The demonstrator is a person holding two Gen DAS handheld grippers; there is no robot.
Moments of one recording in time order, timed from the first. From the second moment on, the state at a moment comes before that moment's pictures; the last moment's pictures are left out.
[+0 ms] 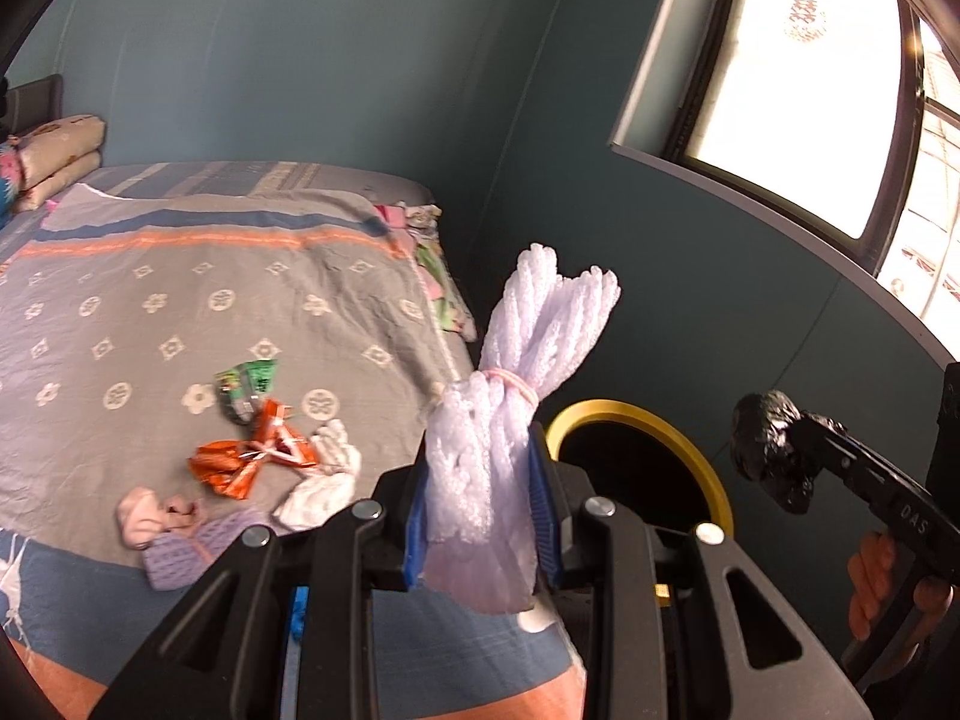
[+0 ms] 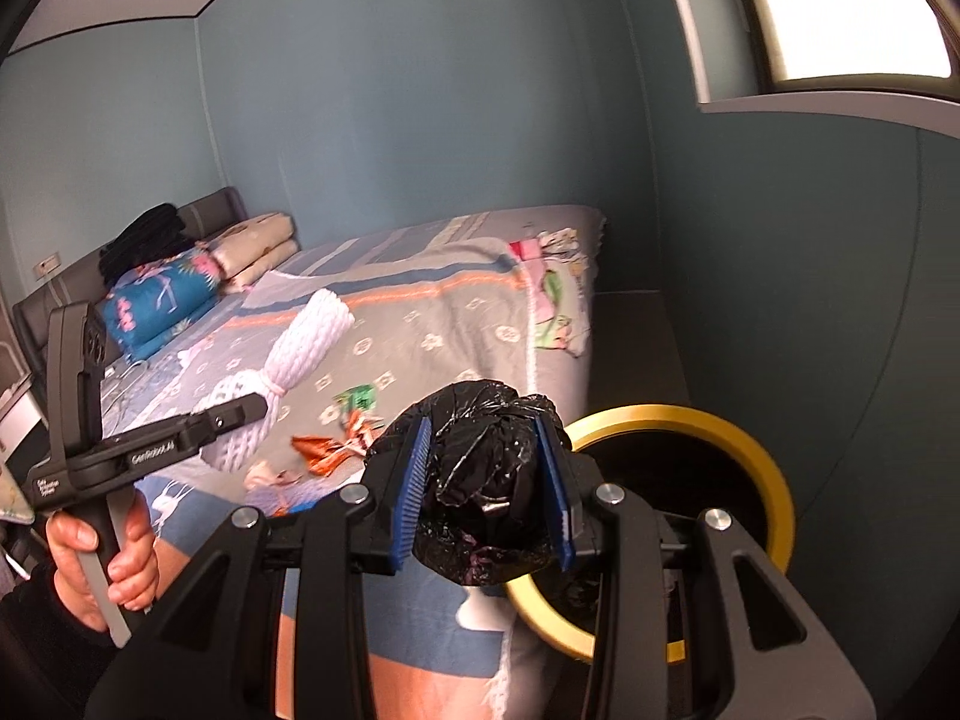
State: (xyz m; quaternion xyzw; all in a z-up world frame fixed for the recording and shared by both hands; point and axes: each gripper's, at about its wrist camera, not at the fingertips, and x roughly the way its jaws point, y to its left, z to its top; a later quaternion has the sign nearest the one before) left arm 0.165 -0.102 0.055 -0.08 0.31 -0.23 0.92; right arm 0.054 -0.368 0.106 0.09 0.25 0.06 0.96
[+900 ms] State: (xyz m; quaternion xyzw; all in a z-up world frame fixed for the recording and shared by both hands) left arm 0.213 -0.237 0.005 -0.06 0.37 -0.30 0.88; right arm 0.105 -0.470 0.061 0.16 0.28 -0.03 0.95
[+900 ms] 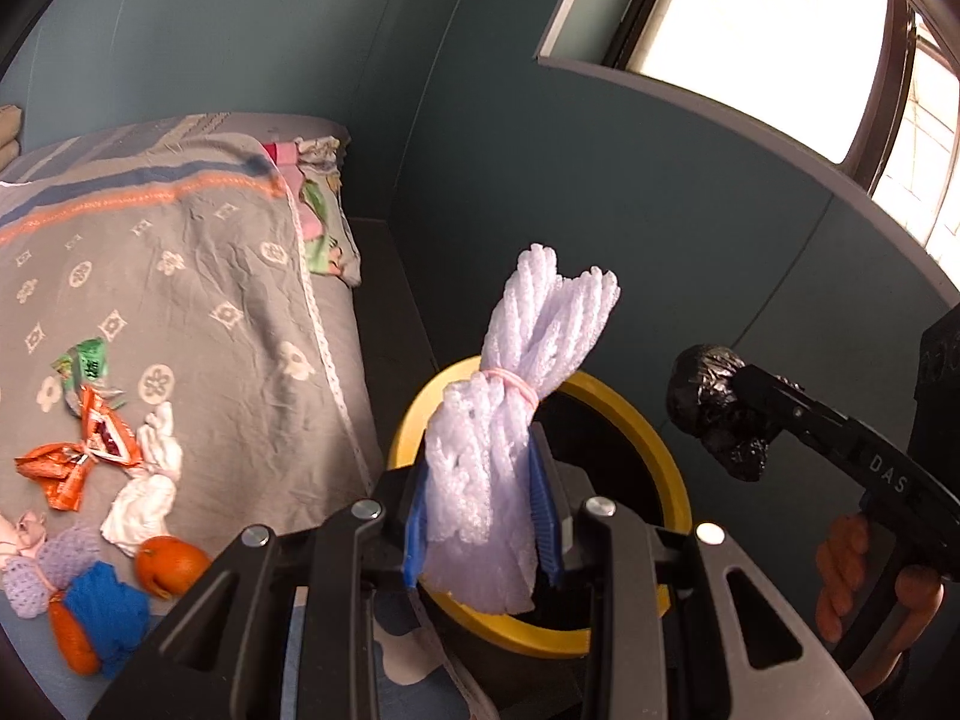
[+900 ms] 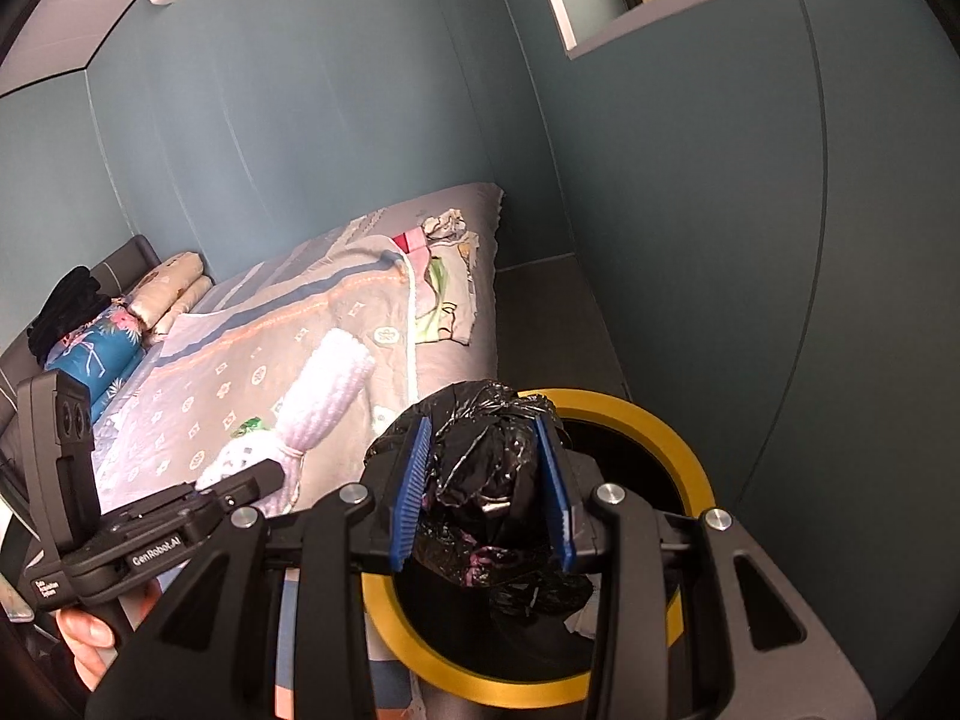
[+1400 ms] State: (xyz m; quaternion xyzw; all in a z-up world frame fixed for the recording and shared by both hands) left arm 0.230 -0.272 -0.039 -0.04 0.40 -0.31 0.86; right arm 0.133 -0.485 0.028 0.17 0.31 -0.05 0.93
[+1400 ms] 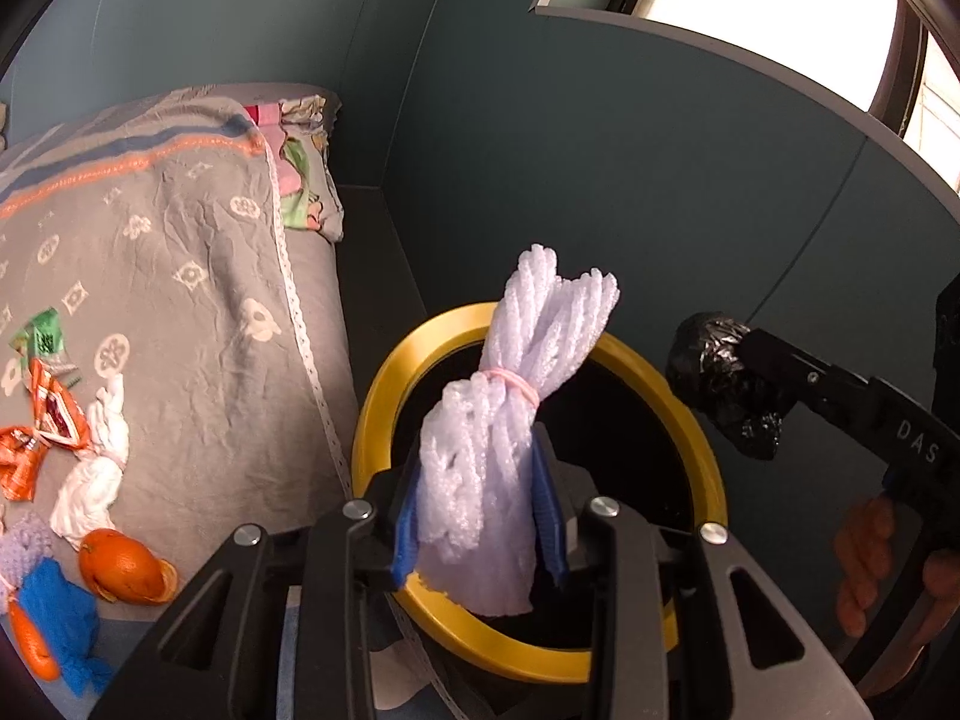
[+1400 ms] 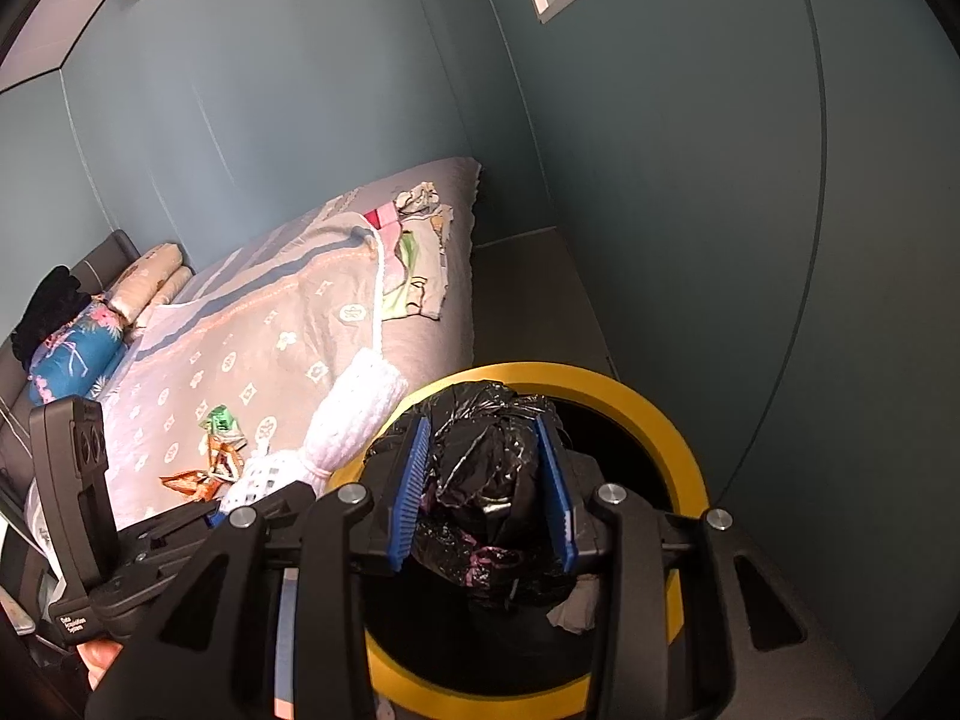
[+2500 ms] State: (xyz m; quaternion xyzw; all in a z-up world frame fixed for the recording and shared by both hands) left arm 0.219 -0.154 -0.001 -0.10 0.36 -0.23 0.90; right arm 0.133 -0.439 0.050 0.16 0.31 -0.03 0.94
